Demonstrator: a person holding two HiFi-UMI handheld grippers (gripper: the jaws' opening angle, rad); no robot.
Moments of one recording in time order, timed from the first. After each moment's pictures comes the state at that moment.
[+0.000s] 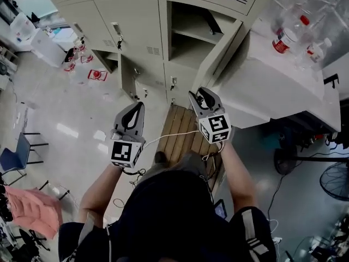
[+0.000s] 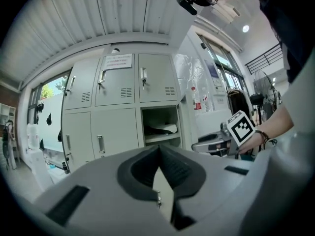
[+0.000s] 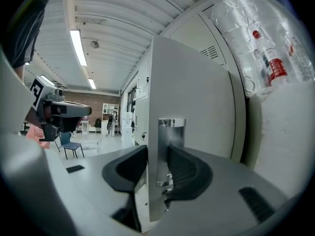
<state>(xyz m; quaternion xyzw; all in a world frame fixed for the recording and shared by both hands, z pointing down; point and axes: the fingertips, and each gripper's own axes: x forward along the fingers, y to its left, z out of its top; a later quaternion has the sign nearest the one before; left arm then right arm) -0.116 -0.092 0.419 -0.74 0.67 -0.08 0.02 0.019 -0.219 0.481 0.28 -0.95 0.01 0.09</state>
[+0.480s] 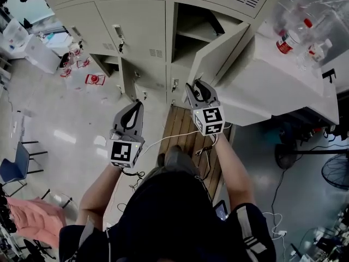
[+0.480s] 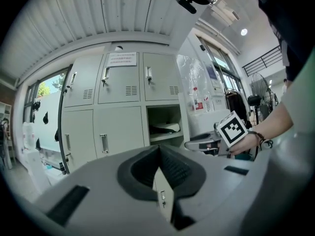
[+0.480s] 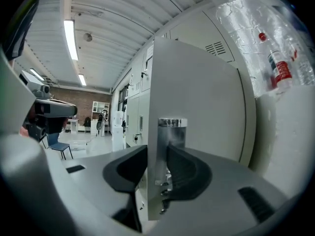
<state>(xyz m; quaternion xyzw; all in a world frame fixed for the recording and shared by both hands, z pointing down) -0.164 -0.097 0.425 -0.75 0.65 -0.08 0.02 -0.036 -0.243 0.481 0.34 -0.94 0.00 0.09</state>
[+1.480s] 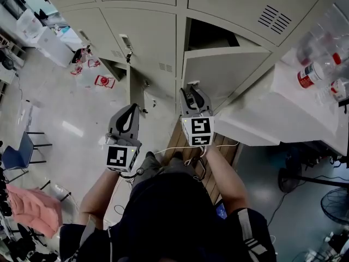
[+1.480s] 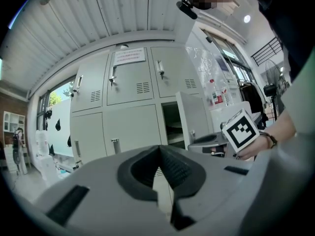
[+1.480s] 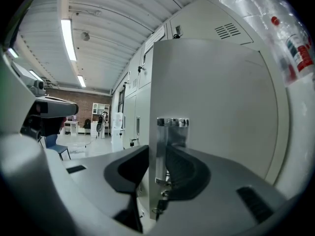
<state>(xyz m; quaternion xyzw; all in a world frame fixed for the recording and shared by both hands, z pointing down) -0.207 -0.163 0.419 -0.70 0.70 -0.09 0.04 -0.104 -0.298 0.481 0.33 -0.94 0.01 0.09</state>
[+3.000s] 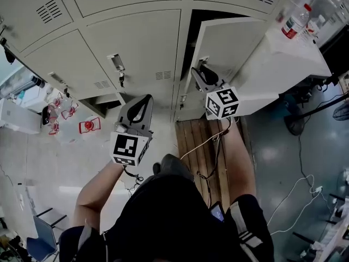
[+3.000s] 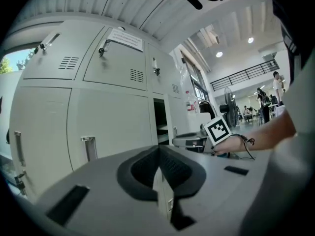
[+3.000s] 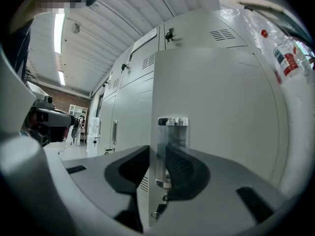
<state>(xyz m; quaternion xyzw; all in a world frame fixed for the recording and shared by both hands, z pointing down) -0.289 -0.239 0.450 -0.88 0.47 -0.05 0.04 -0.134 -0.358 0.483 0.45 -0.89 -0.01 0.03</state>
